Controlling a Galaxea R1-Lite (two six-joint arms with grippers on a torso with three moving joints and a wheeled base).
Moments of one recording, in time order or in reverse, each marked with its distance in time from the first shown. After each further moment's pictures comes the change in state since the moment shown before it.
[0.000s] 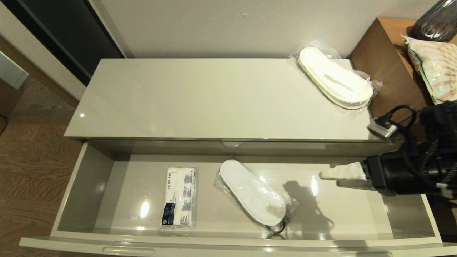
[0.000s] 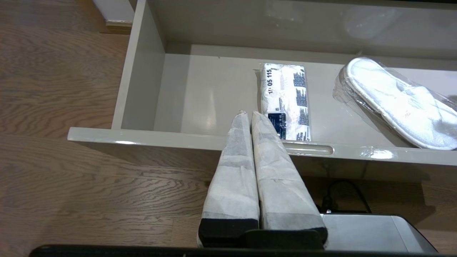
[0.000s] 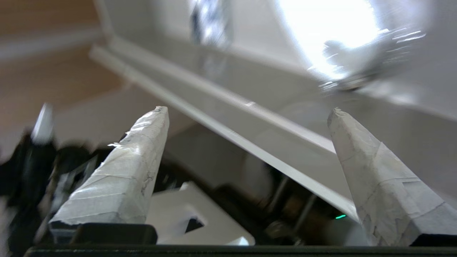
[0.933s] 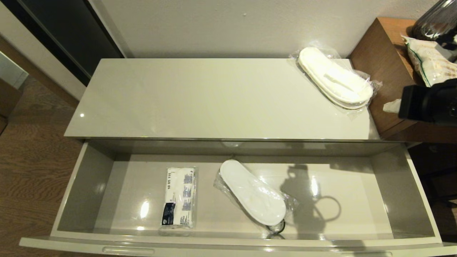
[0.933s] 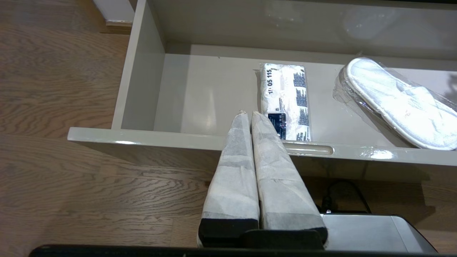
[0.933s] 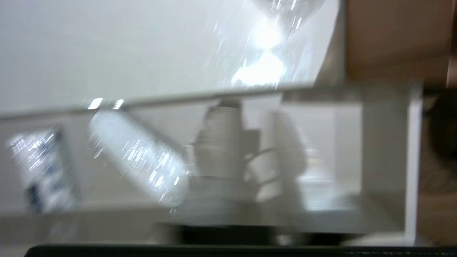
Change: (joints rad) left arm 0.000 0.000 0.000 0.000 -0.001 0.000; right arm 0.062 -0.020 -0.386 0.143 -0.873 -0.098
